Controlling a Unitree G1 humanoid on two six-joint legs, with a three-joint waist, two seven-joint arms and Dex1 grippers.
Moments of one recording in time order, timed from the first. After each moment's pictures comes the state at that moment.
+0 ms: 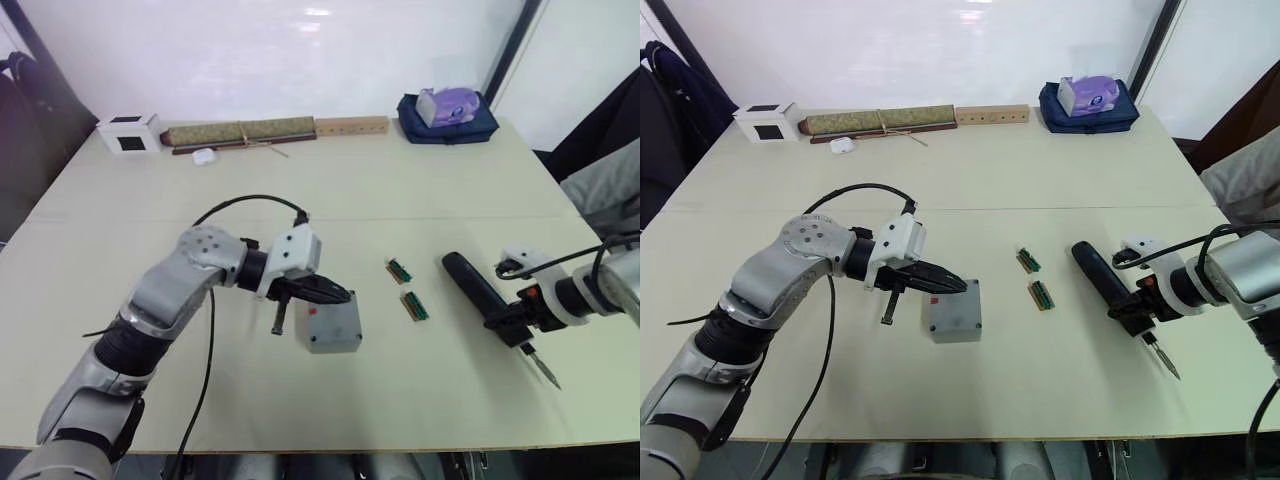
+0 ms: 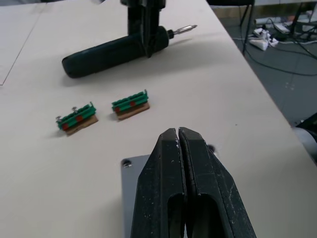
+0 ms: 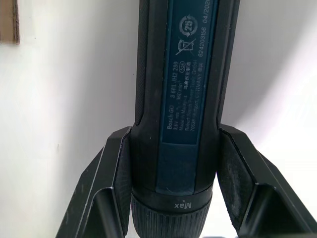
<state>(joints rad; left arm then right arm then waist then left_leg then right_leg) -0.66 0.61 -0.29 -0.20 -0.40 0.52 -1.21 -0.61 -1.14 0.24 0.12 0.47 1.21 0.89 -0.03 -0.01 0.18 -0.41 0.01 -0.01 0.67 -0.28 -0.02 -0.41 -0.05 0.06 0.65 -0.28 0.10</state>
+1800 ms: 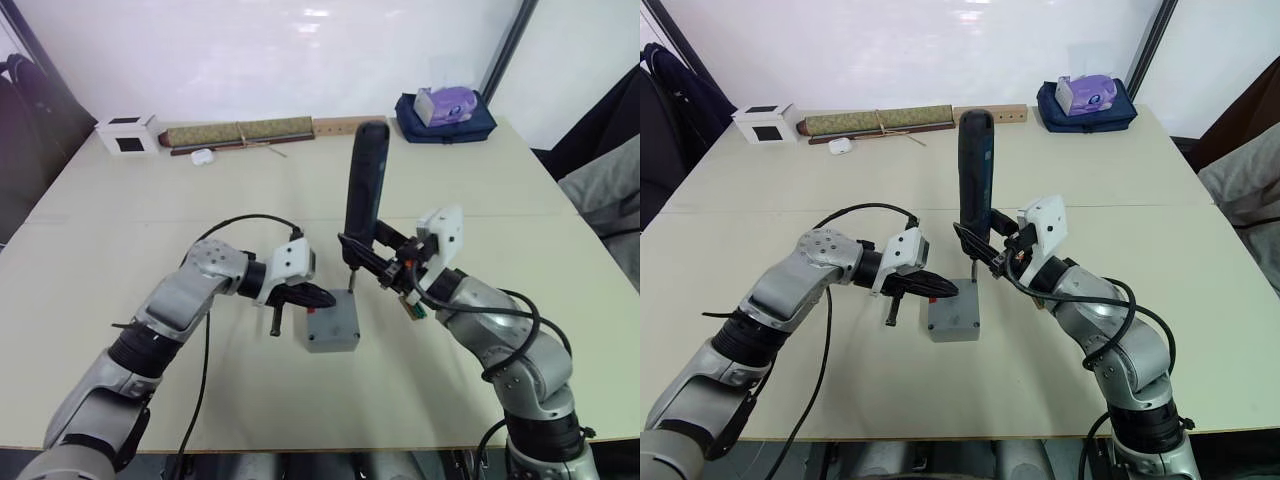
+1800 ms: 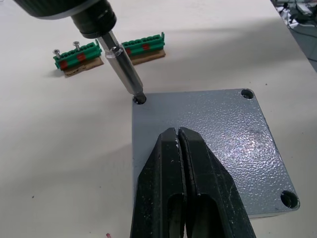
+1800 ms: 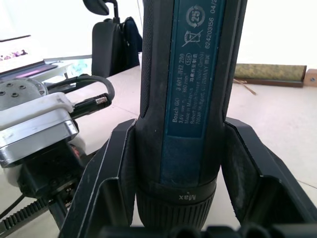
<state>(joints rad) -0.62 0.58 -0.37 -0.09 -0.26 0.45 -1.22 -0.25 -0.37 0.03 -0.56 0.59 0.59 0.38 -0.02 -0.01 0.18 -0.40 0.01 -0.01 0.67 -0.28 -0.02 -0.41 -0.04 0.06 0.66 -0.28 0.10</state>
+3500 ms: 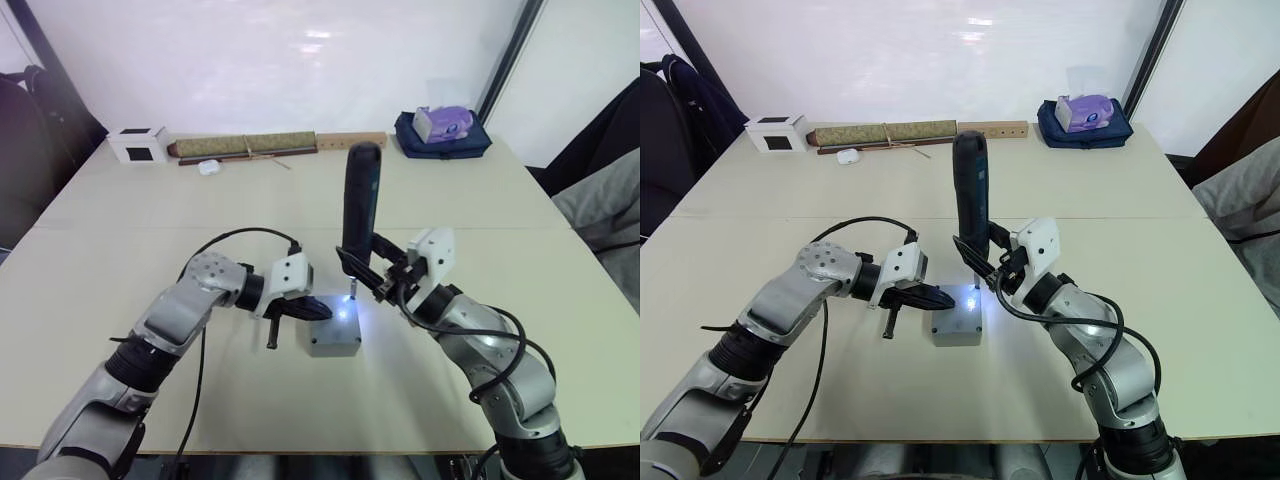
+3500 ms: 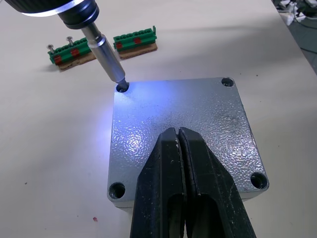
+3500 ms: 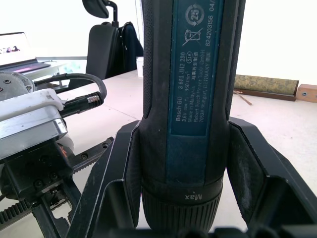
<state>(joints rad) -0.55 0.59 -0.38 -0.12 -0.22 0.44 -1.22 -0.15 -0.33 0.11 -0.54 0.45 0.48 0.40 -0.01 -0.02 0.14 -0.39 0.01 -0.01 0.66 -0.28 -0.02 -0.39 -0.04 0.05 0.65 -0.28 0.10</state>
